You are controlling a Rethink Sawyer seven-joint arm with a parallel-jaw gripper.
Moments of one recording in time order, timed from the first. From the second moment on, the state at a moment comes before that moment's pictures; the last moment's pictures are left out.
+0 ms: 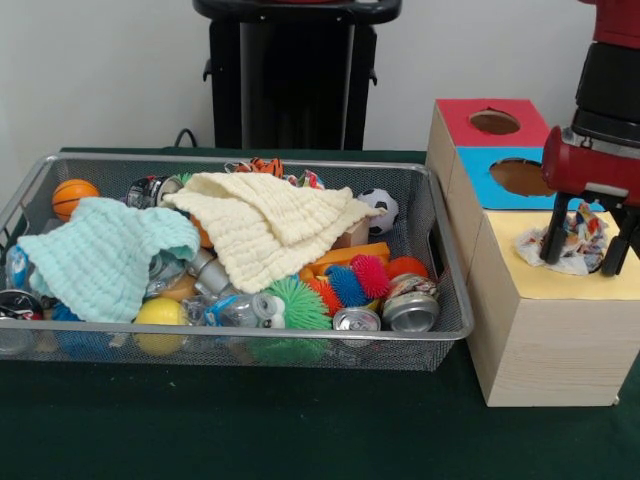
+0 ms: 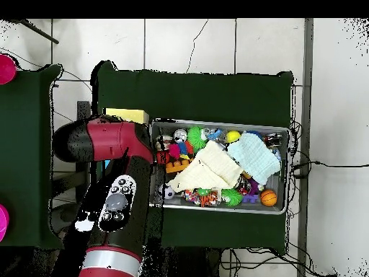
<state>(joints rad) 0.29 -0.41 -0.30 1.26 0.17 0.50 2.02</state>
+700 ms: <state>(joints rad) 0.30 -0.40 -0.31 1.26 0.19 0.50 2.02</state>
